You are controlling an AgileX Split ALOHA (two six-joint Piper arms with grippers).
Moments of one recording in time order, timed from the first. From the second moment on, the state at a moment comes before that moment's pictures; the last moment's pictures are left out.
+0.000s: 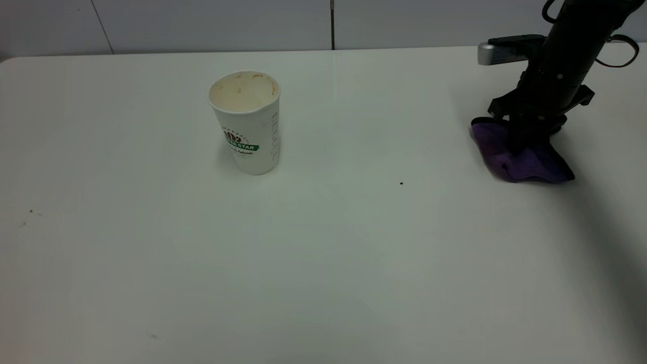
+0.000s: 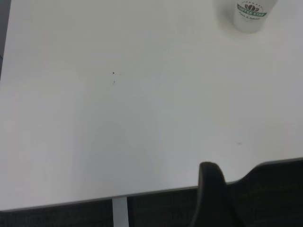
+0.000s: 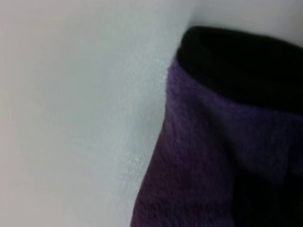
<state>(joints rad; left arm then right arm) 0.00 -0.02 -0.49 -0.05 1.14 0.10 0.06 2.67 -1.93 0.16 0.82 -0.37</state>
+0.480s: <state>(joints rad) 0.00 -0.02 -0.49 -0.05 1.14 0.10 0.06 2.61 -1.91 0.17 0.98 -0.39</state>
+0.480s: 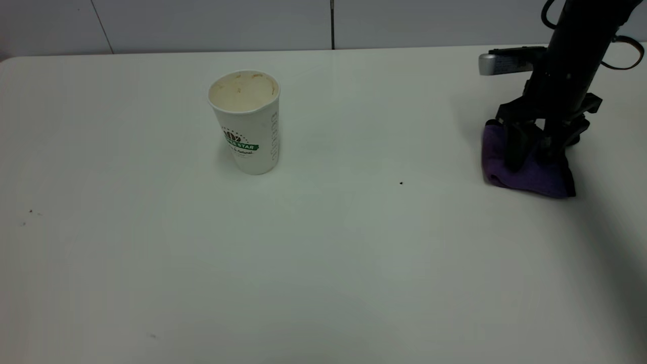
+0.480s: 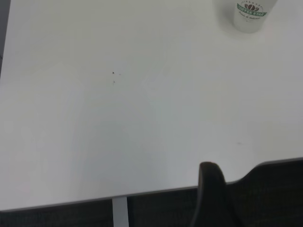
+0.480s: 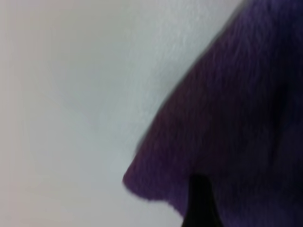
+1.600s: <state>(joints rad) 0.00 -0.02 -0.49 -0.05 1.14 0.10 0.06 1.39 -1.43 0.23 1.24 -0.29</state>
